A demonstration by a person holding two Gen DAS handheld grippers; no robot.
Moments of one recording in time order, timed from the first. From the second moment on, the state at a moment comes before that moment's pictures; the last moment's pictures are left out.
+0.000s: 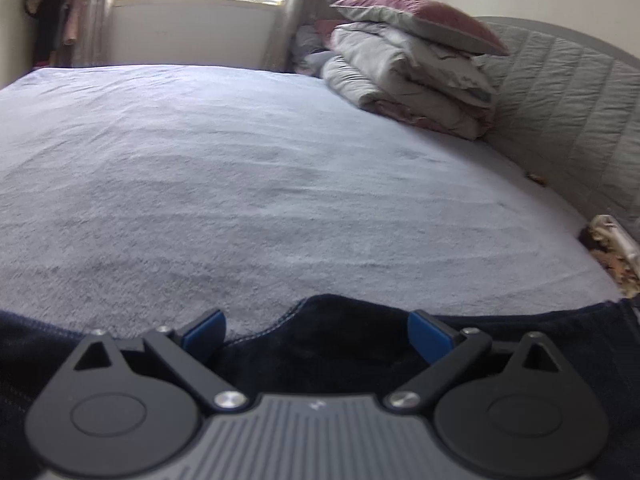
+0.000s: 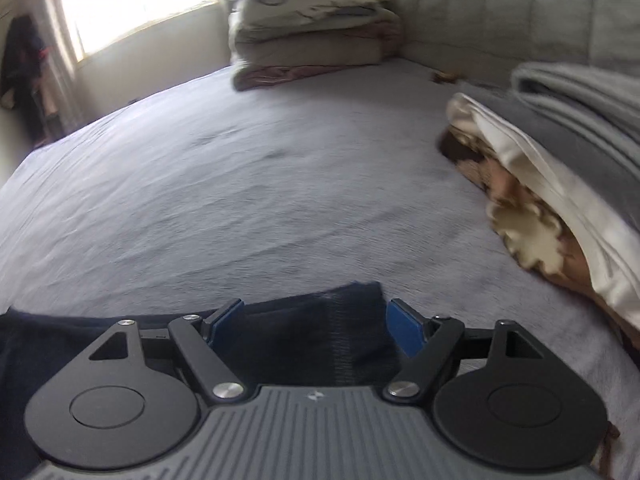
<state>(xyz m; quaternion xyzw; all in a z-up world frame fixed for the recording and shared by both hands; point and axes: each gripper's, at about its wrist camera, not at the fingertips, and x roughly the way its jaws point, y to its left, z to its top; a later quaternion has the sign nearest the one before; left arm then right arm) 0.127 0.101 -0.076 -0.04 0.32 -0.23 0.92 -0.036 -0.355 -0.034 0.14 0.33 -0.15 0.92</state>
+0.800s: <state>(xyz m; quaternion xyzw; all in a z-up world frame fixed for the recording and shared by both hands) 0.144 0.102 -0.086 -0.10 0.31 -0.22 0.92 -0.035 -0.389 -0.043 0.19 0.30 -0.18 0.92</state>
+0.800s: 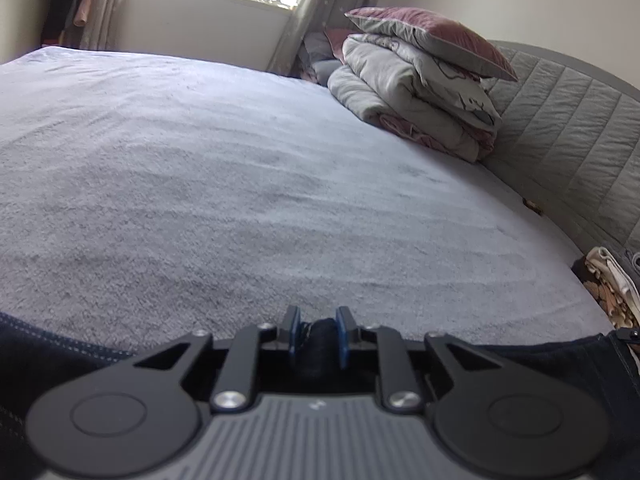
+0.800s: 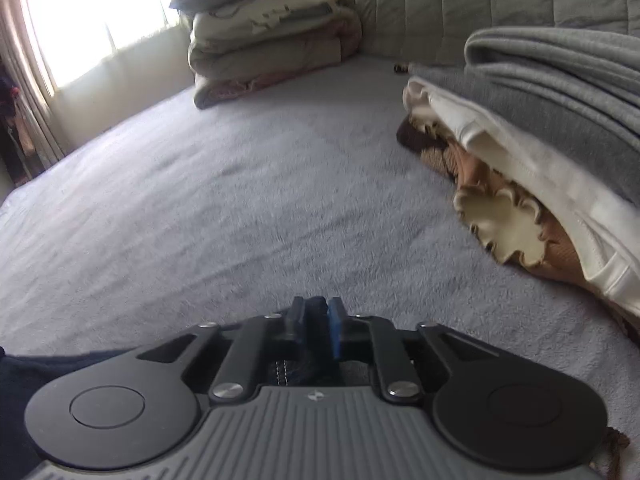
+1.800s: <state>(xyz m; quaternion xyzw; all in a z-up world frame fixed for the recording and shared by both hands) 0.100 0.103 -0.054 -0.12 0.27 -0.17 0.94 -0.039 -0.325 -0.032 0.14 0.25 -0.21 0.93</state>
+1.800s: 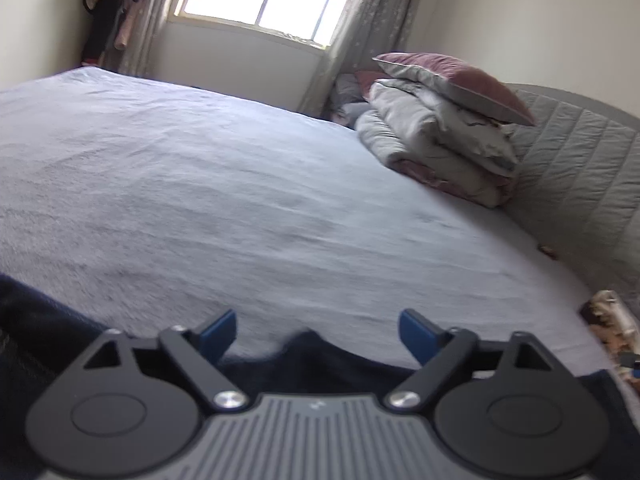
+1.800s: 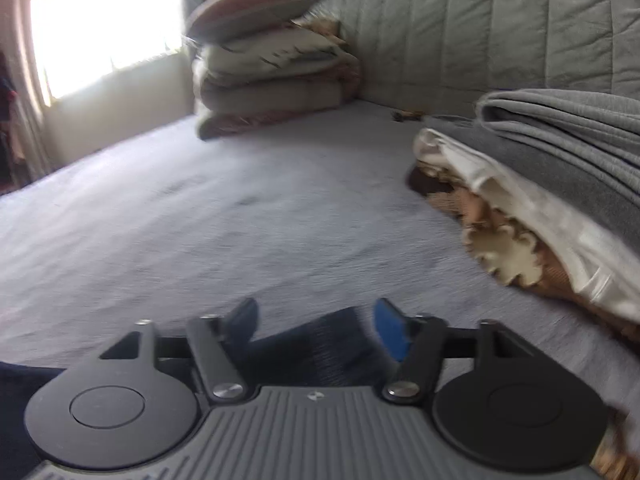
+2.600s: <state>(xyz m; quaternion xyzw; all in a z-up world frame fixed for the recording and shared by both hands) -0.001 0.116 -0.081 0.00 0.29 -0.19 0.94 -0.136 -0.285 -0.089 0.03 0.23 -0.18 0.96</state>
